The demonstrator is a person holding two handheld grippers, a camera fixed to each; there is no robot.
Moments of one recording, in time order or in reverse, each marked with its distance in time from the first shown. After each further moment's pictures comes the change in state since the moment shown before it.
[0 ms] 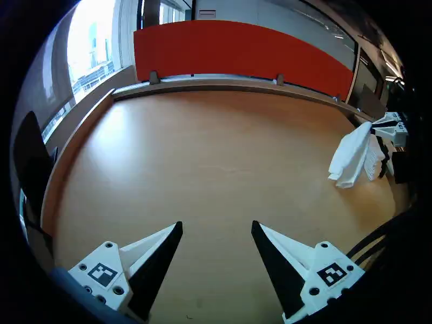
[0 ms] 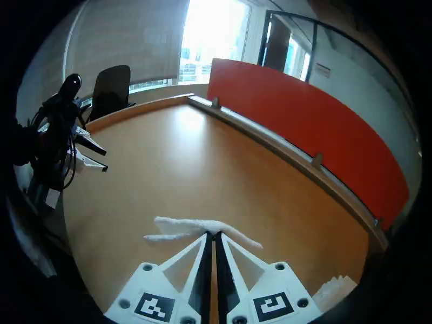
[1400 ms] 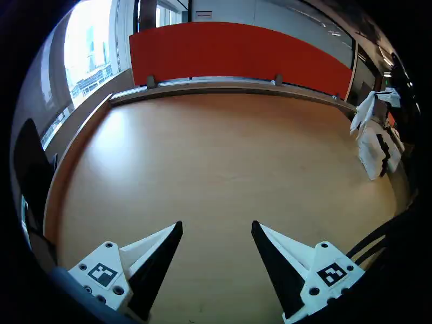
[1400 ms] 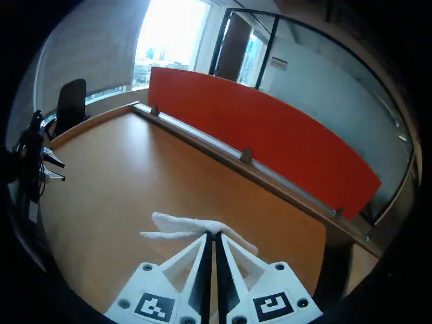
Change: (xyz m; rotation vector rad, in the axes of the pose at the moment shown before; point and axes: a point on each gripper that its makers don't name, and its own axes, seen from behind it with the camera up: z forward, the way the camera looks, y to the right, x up) left arm 0.014 0.001 0.005 0.005 0.004 0.024; right arm 0.005 0.199 -0.090 -0.241 -0.024 0.083
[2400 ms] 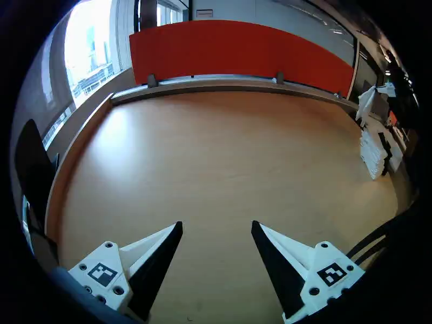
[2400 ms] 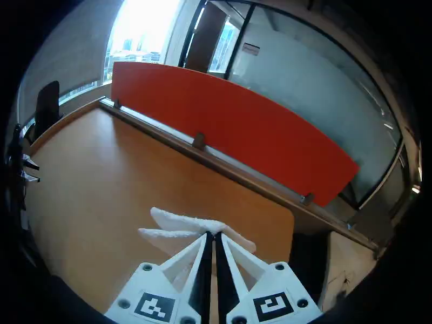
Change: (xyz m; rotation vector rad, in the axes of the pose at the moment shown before) left arm -0.002 0.006 -0.001 0.018 -0.014 0.002; right arm -0.023 0.126 -0.010 -0.133 -0.085 0.059
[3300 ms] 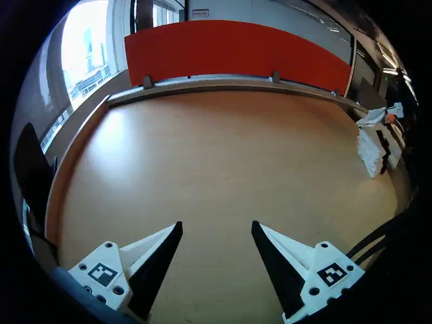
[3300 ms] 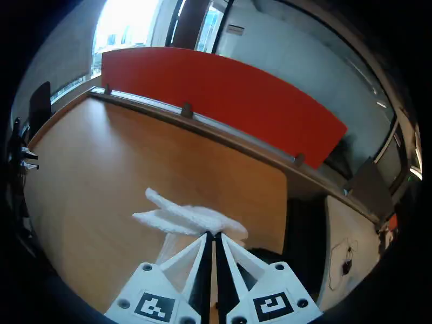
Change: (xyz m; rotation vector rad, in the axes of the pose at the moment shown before) left arm 0.003 0.006 0.001 -0.014 -0.003 0.019; right arm -0.115 0.012 -0.049 -0.046 -0.137 0.096
